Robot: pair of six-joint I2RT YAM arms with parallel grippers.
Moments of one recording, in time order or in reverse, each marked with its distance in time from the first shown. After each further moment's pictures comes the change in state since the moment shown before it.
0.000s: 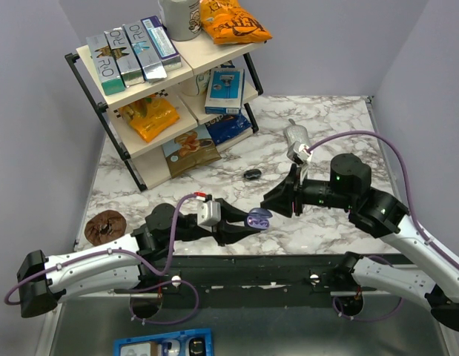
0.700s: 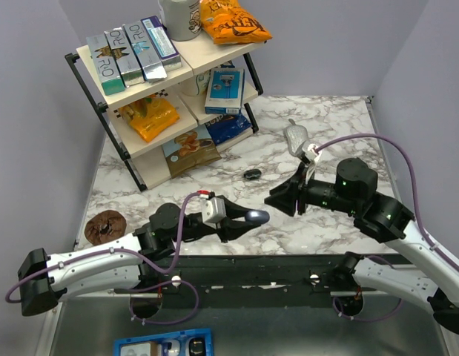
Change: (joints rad) left arm -0.005 0.018 0.000 -0.019 -0.095 0.029; right arm 0.000 -0.045 -0.026 0.002 0.088 0.026
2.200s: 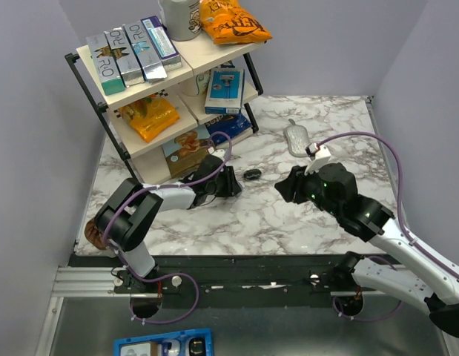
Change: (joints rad) left arm 0.520 0.893 0.272 -0.243 -0.144 -0.537; right arm -0.055 0.012 -0.187 0.062 0.501 0.199
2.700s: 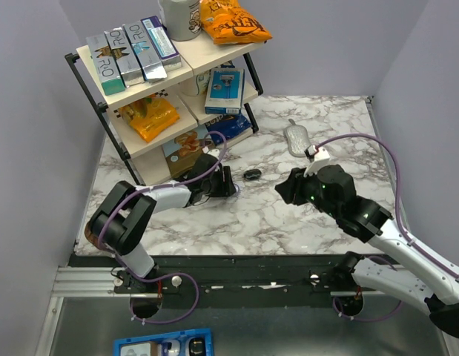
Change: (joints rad) left arm 0.034 -0.039 0.002 -0.109 -0.014 0.043; right arm 0.000 -0.005 -0.027 0.006 0.008 -0.003
